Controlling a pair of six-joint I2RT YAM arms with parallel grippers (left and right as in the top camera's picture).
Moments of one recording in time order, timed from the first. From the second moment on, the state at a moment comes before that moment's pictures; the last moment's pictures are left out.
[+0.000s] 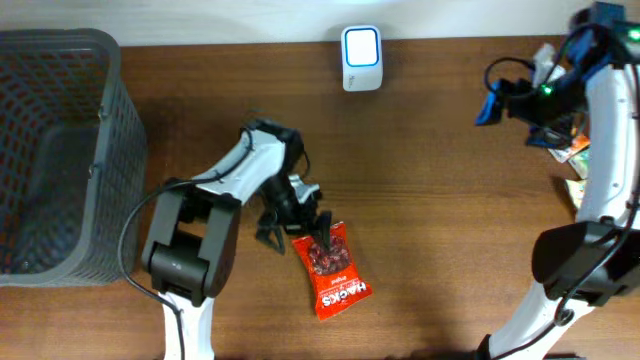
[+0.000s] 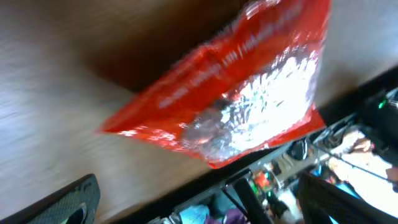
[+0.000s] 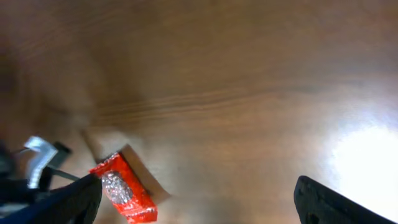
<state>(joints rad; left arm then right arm) -0.40 2.13 1.51 -1.41 0.52 -0.01 -0.21 2.01 2.20 -1.66 -0.30 0.08</state>
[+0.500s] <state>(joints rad) -0.48 2.11 1.40 -0.86 0.56 -0.23 -0.19 2.01 2.20 -1.63 -0.30 0.07</state>
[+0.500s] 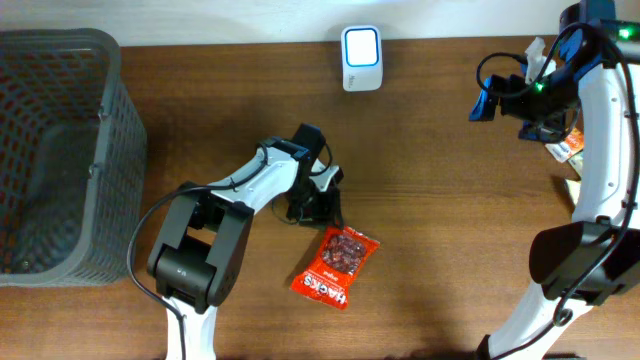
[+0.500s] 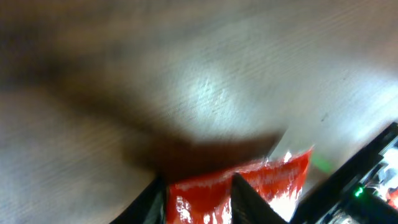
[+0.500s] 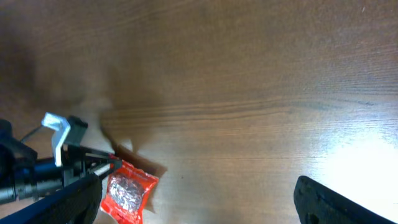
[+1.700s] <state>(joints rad) -0.22 2.14 2.25 -1.48 0.02 -0.36 0.72 1.72 0.94 -0.72 -0.37 1.10</state>
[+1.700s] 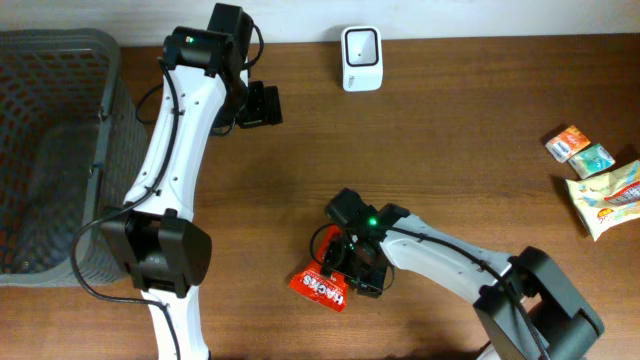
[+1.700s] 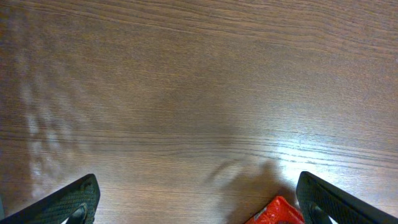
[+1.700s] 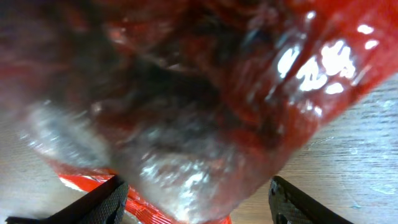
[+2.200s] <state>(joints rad) -0.23 2.14 2.18 -1.45 0.14 -0.22 0.25 1.81 1.05 -0.47 -0.43 0.55</state>
